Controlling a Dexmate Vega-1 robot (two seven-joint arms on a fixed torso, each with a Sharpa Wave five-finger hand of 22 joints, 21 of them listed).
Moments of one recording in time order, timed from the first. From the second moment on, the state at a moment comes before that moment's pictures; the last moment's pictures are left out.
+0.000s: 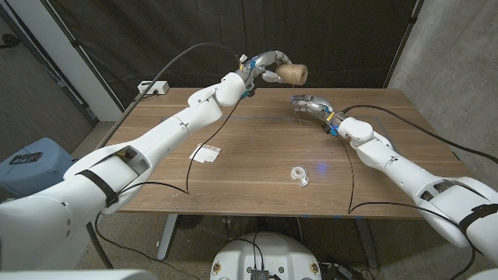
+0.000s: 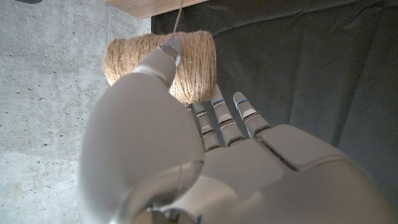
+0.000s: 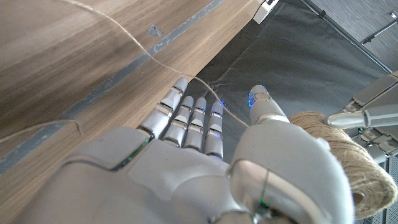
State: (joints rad) left arm 0.28 0.41 0.81 -1.37 0.30 -0.04 0.08; left_hand 1.34 0.05 0.42 -0.18 0.36 0.47 -0.01 0.58 0.27 0.28 -0.09 0.76 0.60 0.36 -0.04 0.58 0.60 0.22 0.09 0.26 0.23; right arm -0.49 -0.49 -0.59 -0.94 0.30 0.39 0.22; right_hand 0.72 0.06 0.38 -0.15 0.17 0.39 -0.04 0.22 0.20 0.34 -0.01 0.22 0.22 0.26 -0.04 0.23 0.20 0.48 -0.05 0.20 0.17
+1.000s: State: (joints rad) left arm 0.27 0.39 0.81 -1.37 0.28 0.00 0.10; left_hand 1.34 0.05 0.42 -0.18 0.37 0.47 -0.01 0.58 0.27 0.28 -0.09 0.76 0.60 0.36 -0.03 0.58 0.60 0.21 0.10 0.26 0.23; right arm -0.49 -0.46 -0.61 -0.92 0.29 0.40 0.21; right_hand 0.82 0.07 0.34 -0.17 0.17 0.59 -0.09 0.27 0.21 0.53 -0.06 0.28 0.24 0.44 -0.05 0.30 0.22 0.64 -0.06 0.24 0.17
